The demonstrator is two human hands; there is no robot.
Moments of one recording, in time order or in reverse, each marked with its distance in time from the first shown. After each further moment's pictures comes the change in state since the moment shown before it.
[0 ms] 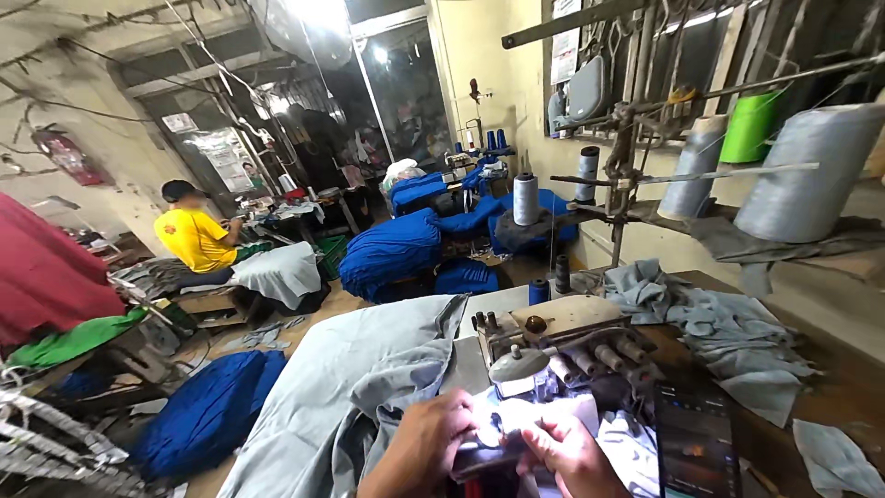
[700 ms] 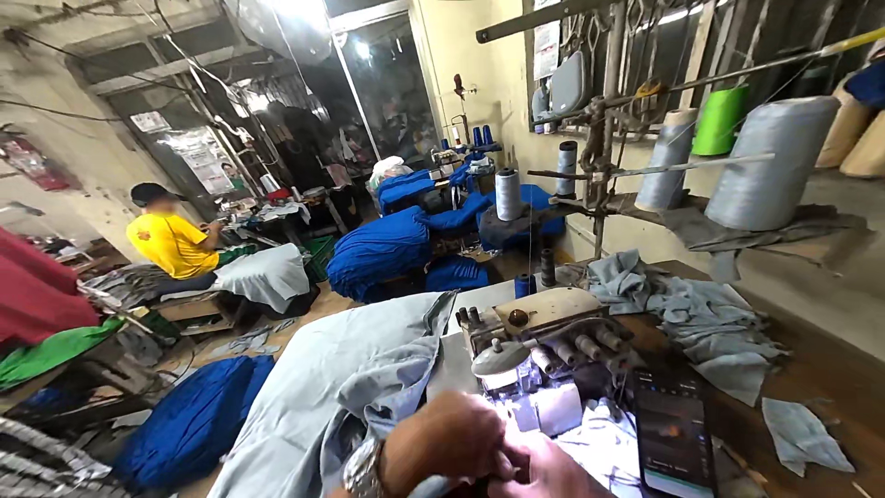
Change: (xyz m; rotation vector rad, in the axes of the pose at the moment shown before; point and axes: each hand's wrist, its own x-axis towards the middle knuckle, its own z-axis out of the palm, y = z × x) left_hand 0.075 0.071 -0.039 0.101 -0.763 -0.022; right_hand -0.011 -0.014 0.006 -0.626 -0.272 0.148
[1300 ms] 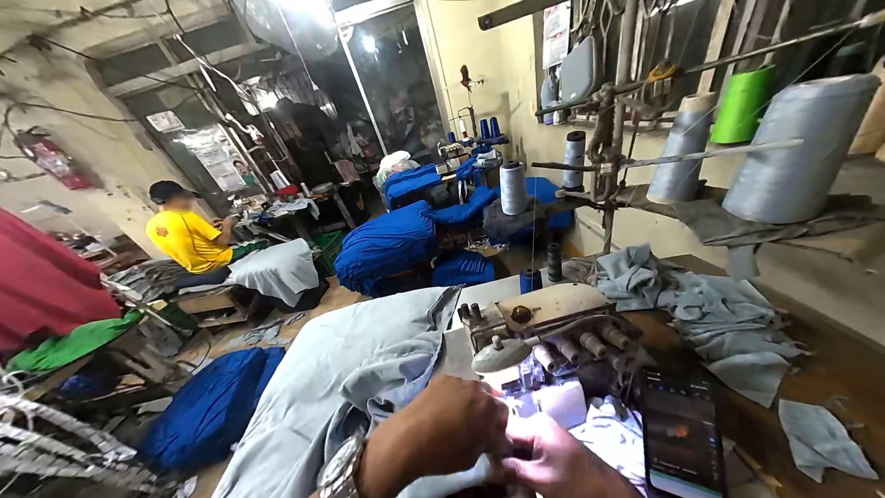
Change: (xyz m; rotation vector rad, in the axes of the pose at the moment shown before) left_hand -0.009 0.007 -0.020 0.016 0.036 -0.035; right_hand 0.011 0.014 -0.021 -0.045 -0.117 -0.200
